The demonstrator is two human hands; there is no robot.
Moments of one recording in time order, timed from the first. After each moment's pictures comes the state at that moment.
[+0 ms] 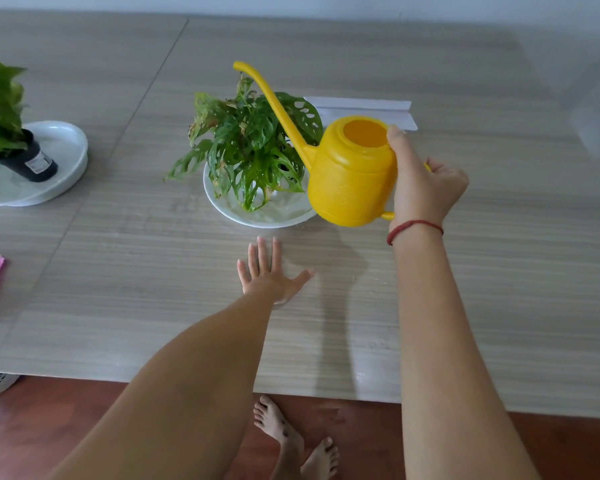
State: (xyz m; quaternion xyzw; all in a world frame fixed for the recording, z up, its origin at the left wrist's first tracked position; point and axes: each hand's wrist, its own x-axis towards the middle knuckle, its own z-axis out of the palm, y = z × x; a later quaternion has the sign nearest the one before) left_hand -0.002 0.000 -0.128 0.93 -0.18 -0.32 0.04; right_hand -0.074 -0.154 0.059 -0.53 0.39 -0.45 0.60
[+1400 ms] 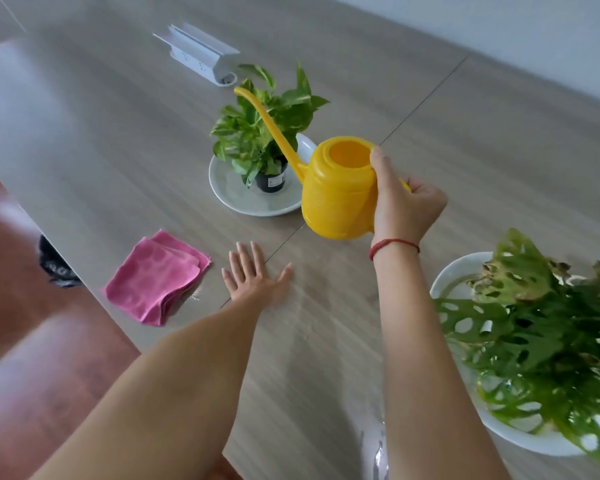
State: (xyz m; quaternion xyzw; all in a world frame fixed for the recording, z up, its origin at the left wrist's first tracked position) left_hand 0.249 0.278 -0.123 0.92 0.20 -0.28 0.18; right_hand 0.292 0.109 0.041 -0.67 0.25 -0.23 0.66
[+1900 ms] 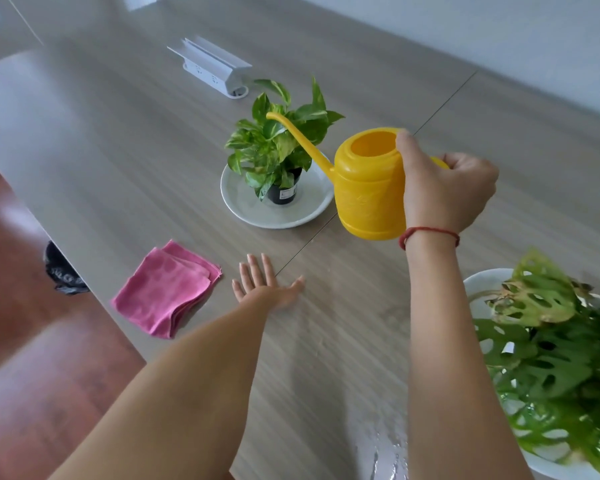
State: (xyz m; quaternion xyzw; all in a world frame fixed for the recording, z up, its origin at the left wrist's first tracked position) left_hand 0.264 0.282 -0.103 0.89 0.19 -0.38 0.16; right_hand 0.307 0.110 0.084 -0.78 0.27 -0.27 0.49
